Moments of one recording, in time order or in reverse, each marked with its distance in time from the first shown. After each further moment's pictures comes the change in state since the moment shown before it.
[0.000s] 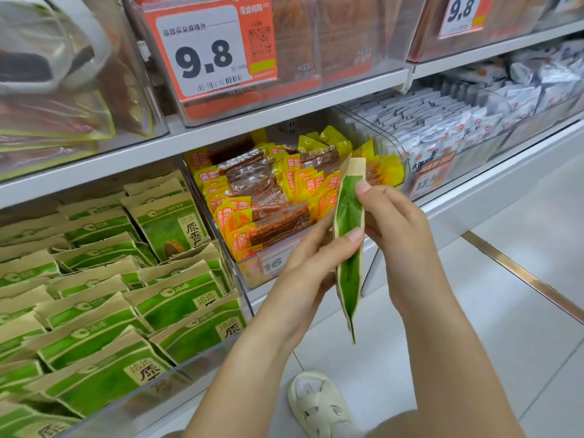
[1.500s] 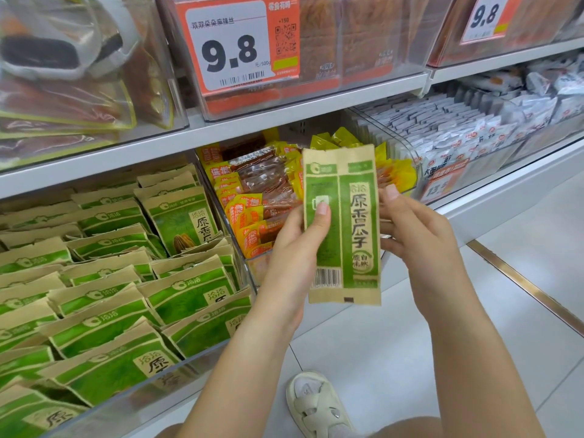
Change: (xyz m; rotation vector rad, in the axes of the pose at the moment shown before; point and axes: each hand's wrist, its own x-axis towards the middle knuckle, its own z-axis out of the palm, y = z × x) left_hand 0.006 0.015 -0.008 0.000 0.327 0.032; right_hand 0.000 -0.001 -0.010 -0.032 -0.054 0.012
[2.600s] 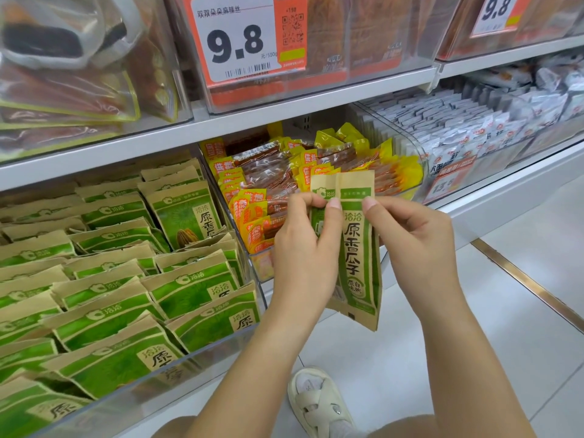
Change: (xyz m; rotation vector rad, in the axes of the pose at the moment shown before) left_hand 0.006 -0.010 0.006 0.537 0.260 0.371; right_hand -0.003 0.011 0.010 -0.212 0.025 -0.247
